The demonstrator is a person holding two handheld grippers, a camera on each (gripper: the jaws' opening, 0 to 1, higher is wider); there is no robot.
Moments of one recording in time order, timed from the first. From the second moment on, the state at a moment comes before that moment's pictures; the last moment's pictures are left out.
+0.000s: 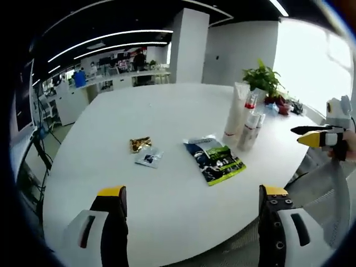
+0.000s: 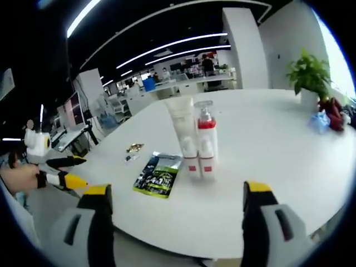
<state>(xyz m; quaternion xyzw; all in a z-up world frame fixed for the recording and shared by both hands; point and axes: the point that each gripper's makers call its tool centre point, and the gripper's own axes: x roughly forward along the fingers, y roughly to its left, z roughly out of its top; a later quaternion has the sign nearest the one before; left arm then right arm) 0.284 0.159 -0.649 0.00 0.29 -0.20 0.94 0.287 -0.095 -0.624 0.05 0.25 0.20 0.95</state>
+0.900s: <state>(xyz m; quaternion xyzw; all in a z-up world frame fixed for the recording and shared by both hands) 0.312 0.166 -0.675 0.04 0.35 -0.21 0.91 0.291 -0.097 -0.629 0.05 0.26 0.20 0.95</state>
